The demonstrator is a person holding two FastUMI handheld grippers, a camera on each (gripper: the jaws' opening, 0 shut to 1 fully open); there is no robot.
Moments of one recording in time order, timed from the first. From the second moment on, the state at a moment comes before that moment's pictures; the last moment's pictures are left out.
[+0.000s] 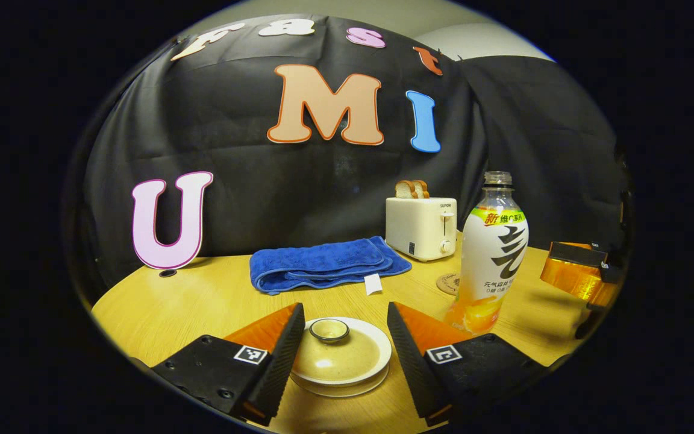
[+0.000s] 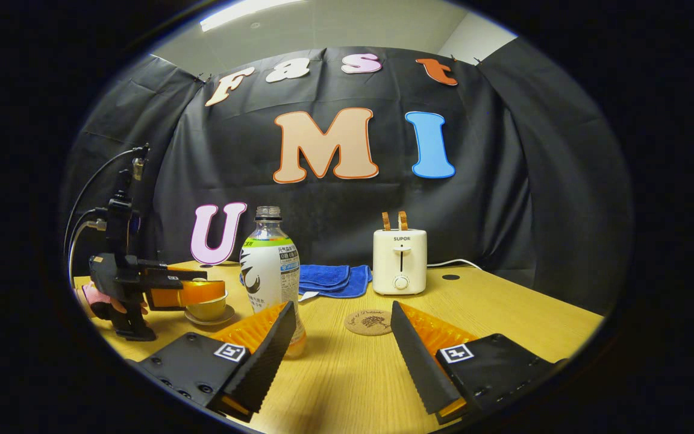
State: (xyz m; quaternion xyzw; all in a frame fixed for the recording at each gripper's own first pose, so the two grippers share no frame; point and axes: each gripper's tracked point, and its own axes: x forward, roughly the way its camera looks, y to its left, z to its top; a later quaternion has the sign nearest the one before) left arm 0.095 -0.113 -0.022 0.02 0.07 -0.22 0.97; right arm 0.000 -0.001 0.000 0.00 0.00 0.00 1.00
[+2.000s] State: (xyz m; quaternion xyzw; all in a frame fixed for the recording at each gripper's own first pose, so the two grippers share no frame) left arm 0.022 0.037 0.003 0.00 0.00 -0.04 1.00; right arm 0.026 0.070 -0.016 0.00 0.04 0.15 0.99
